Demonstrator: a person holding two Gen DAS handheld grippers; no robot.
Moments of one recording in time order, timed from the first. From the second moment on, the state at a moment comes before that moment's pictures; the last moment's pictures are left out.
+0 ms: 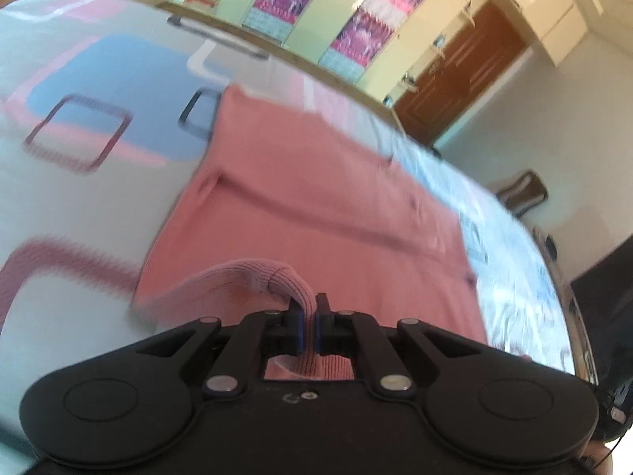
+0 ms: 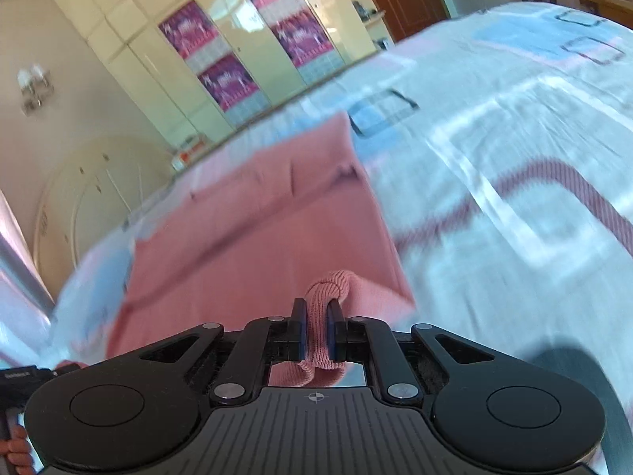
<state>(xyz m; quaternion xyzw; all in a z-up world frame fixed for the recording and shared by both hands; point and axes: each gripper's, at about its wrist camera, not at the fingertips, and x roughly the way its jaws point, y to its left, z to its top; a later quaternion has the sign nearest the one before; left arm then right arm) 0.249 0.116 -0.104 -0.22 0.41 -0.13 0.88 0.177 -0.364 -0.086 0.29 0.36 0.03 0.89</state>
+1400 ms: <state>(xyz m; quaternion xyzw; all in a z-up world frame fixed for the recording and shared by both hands) 0.537 0.076 -0.172 -0.01 0.44 -0.09 0.89 0.493 -0.380 -0.147 0.13 0.39 0.13 0.90</state>
